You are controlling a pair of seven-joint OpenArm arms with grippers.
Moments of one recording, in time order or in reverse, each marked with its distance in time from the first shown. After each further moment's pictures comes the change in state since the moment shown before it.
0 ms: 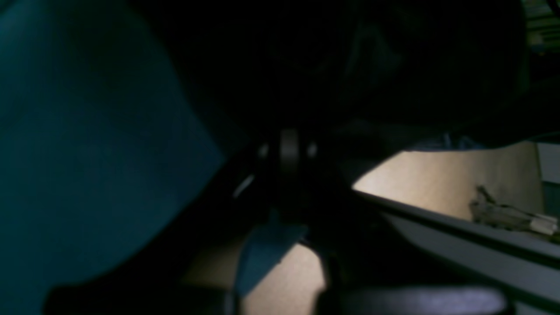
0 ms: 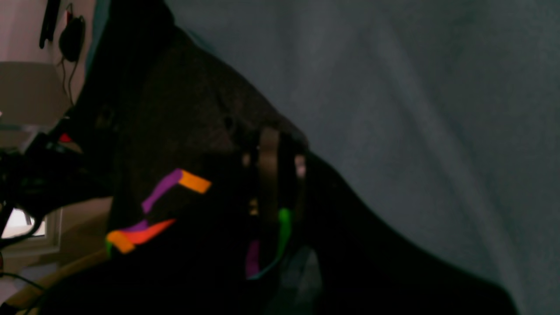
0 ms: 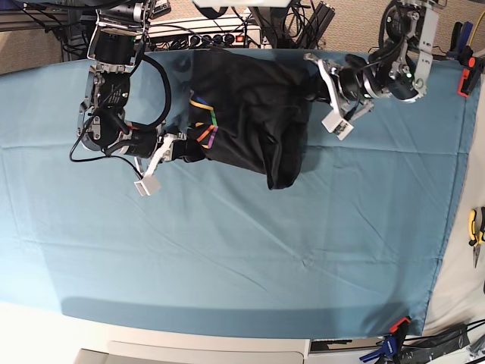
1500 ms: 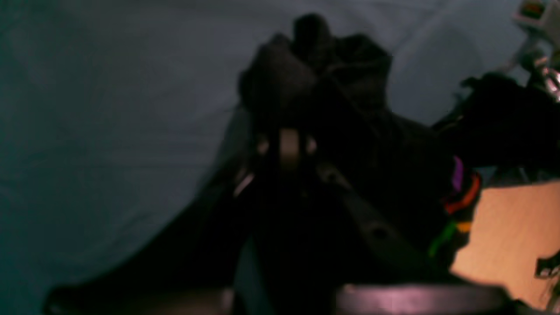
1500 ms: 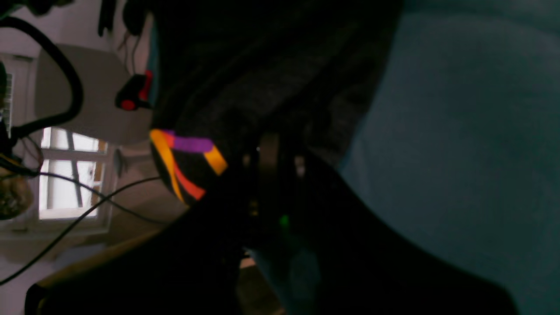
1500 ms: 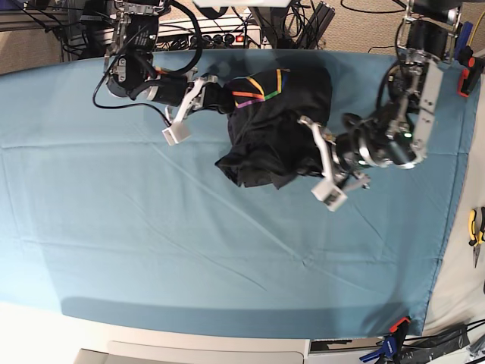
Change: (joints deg) left arm -20.6 -0.7 7.9 -3.3 3.2 0.0 -3.7; right arm -18.4 -9.6 -0.3 17.3 4.2 0.7 -0.9
